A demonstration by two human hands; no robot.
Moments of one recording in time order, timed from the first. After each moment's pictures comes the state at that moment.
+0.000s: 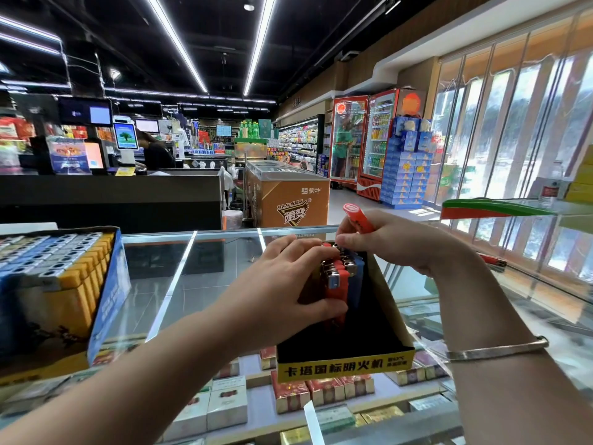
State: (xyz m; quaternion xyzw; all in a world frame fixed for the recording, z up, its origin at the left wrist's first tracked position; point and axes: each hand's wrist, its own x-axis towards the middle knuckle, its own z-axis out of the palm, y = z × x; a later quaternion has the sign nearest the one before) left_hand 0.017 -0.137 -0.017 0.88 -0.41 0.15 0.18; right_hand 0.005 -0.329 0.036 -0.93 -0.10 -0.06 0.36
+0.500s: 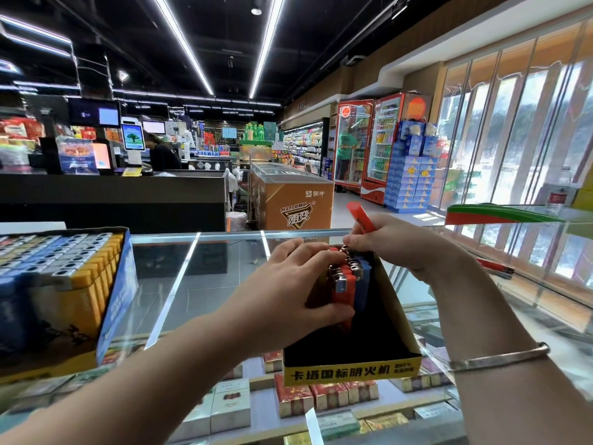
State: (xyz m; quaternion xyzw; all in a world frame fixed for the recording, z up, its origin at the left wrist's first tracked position) left_hand 0.019 -0.137 -0.019 0.88 -0.41 0.15 0.18; right_hand 0.012 -0.322 0.034 -0.91 -0.04 -0.07 0.40
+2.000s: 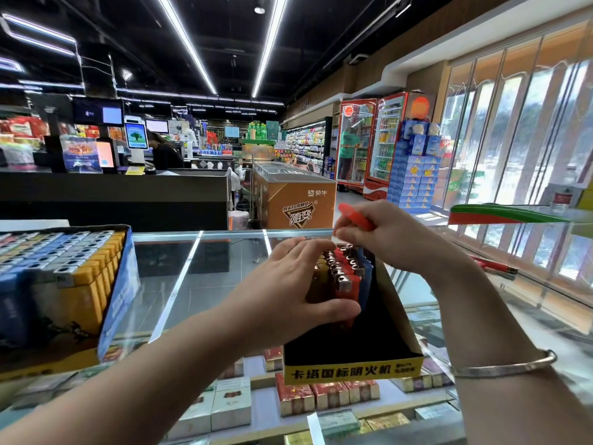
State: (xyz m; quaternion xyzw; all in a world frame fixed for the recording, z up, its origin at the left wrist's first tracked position) left_hand 0.014 -0.137 -0.017 0.88 -0.39 0.13 0.23; right_hand 0.004 -0.315 0.038 -0.92 -0.17 -0.18 0.29
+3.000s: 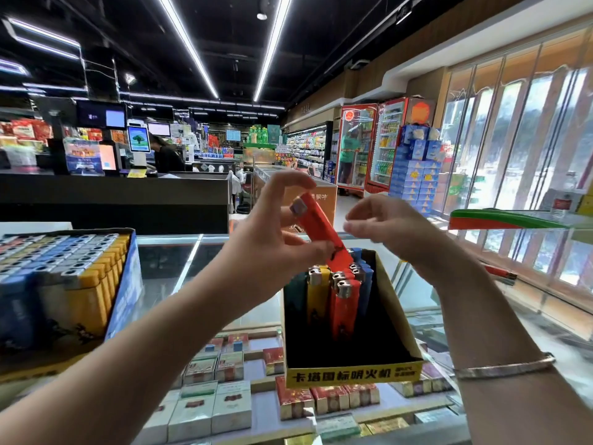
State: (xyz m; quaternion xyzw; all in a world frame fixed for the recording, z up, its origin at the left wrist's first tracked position) left_hand 0.001 -0.124 0.025 0.69 -0.39 0.09 0.60; right_hand 0.010 -0.326 0.038 -0.87 -0.13 -0.18 0.44
